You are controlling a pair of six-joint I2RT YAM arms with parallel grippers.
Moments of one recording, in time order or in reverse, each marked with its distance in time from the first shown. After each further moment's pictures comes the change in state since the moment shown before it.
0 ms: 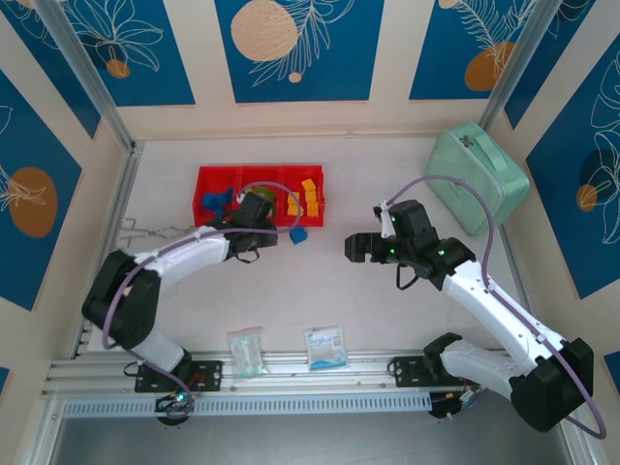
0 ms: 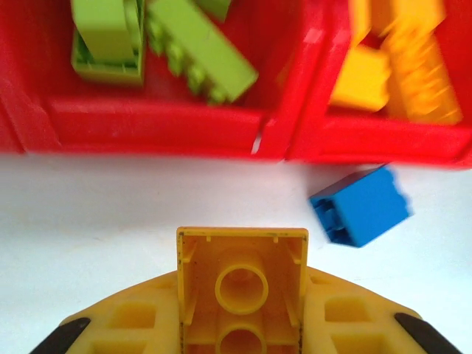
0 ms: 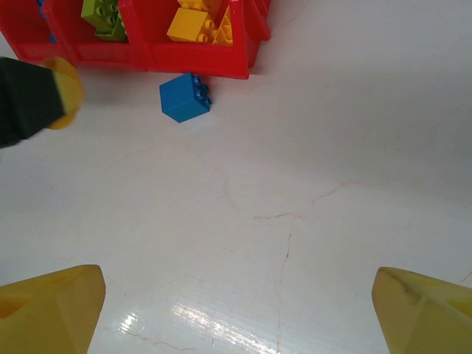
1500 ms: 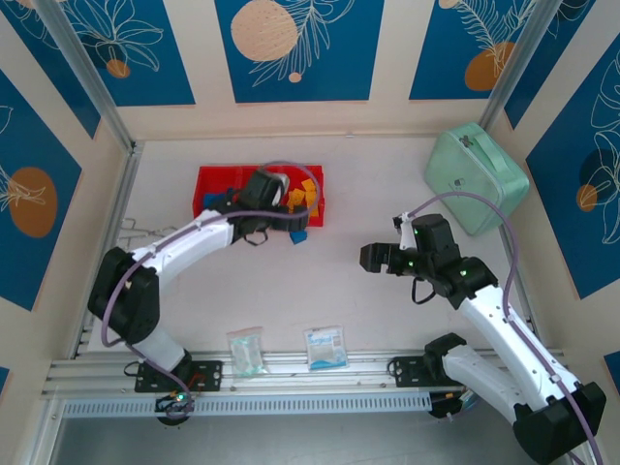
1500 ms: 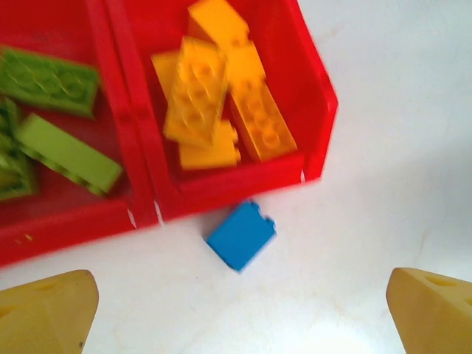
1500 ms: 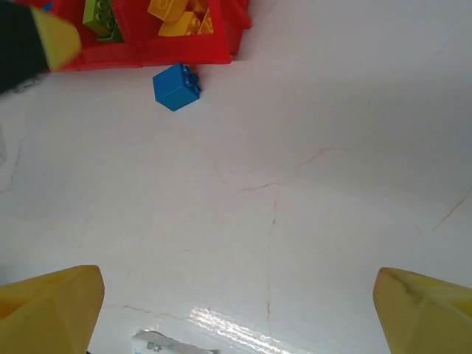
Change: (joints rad) left arm -0.029 0.066 0.165 -0.045 0.168 0.214; right arm -0.096 -0.186 -0.090 -0.076 -0.079 0.005
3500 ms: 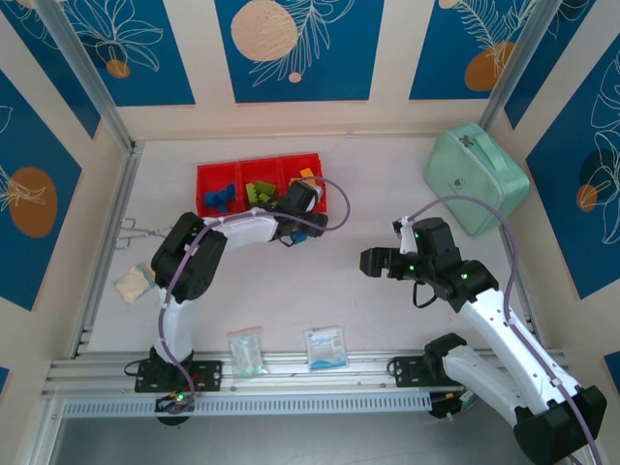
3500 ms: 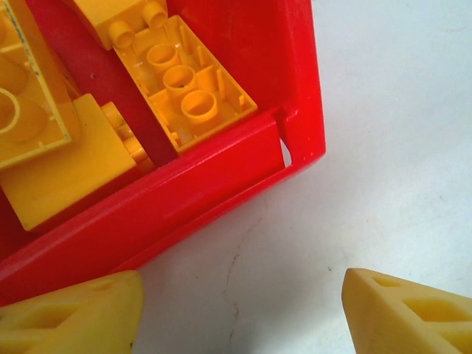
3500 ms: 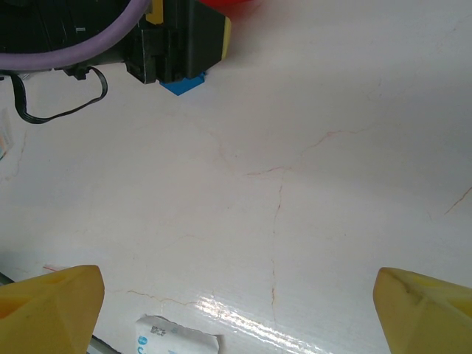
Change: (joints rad) left arm -0.050 0.435 0.196 0.233 -0.087 0.155; right arm 0.000 -0.031 -0.021 -0.023 -0.023 0.000
